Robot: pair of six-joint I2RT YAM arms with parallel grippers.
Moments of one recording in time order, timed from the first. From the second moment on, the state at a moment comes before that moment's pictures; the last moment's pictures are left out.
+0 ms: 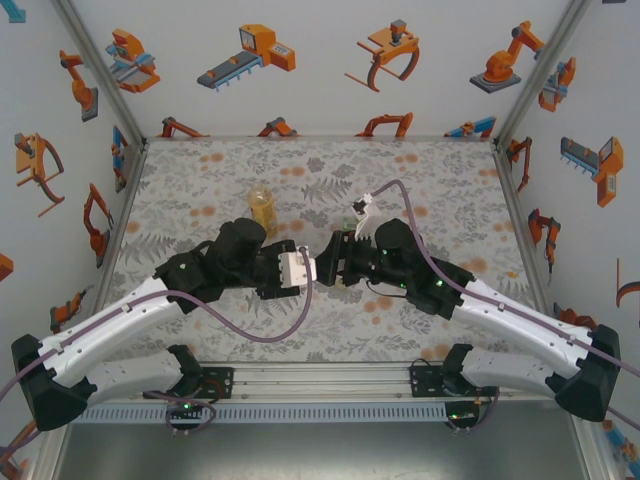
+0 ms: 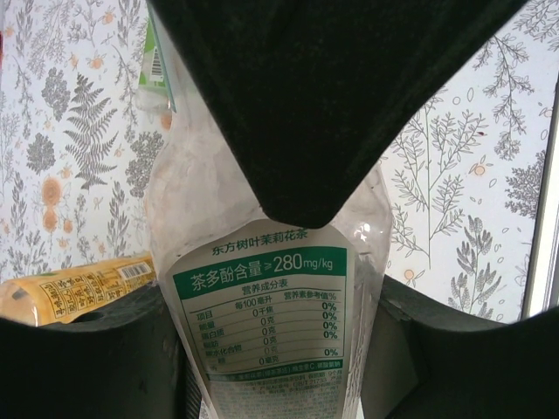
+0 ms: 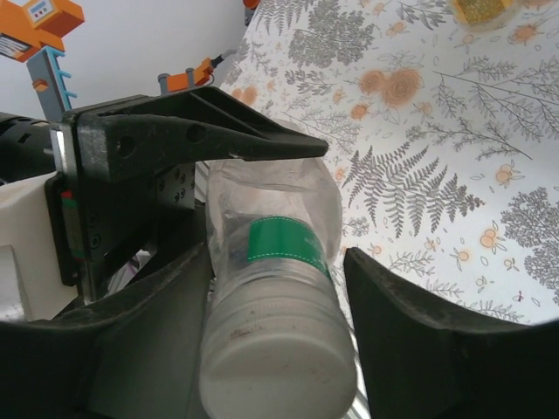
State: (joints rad) left arm -0.96 1.03 0.97 -0.59 0.17 0.66; right arm 0.97 1.04 0.88 -0.16 -0.14 0.77
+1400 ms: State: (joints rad) left arm -0.96 0.95 0.93 -0.53 0.25 0.66; right arm 0.96 1.09 1.09 -0.59 0.08 0.49
